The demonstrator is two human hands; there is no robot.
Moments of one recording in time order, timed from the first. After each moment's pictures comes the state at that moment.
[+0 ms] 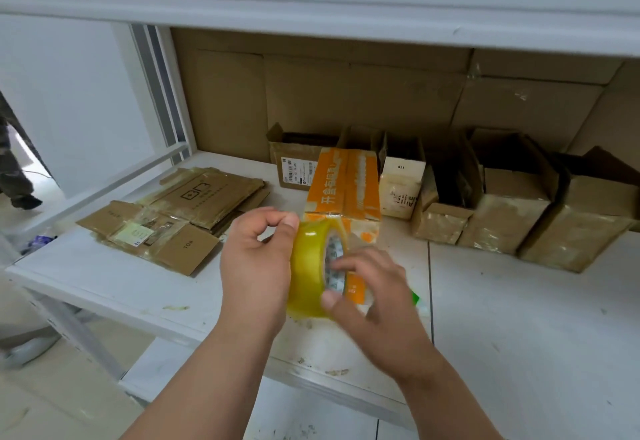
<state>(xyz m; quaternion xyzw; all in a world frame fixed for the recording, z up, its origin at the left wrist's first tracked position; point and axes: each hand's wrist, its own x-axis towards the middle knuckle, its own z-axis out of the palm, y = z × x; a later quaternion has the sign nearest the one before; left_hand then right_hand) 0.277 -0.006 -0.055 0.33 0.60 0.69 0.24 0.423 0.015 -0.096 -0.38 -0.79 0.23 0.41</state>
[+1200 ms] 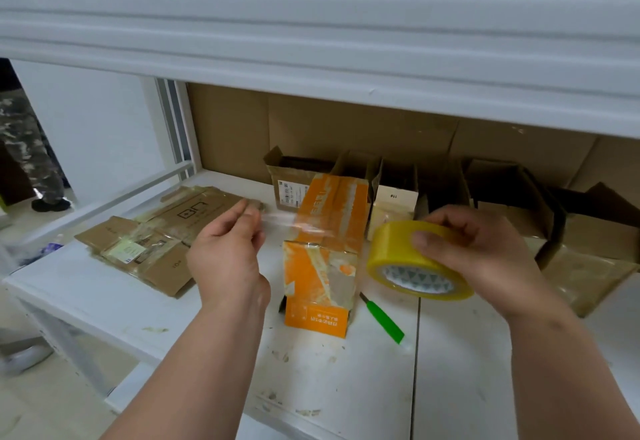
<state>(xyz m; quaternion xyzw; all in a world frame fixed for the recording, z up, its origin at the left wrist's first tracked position) 0.281 0.040 -0.028 0.09 0.46 0.84 0.28 0.523 0.083 0.007 -0.44 -0.75 0.30 0.40</state>
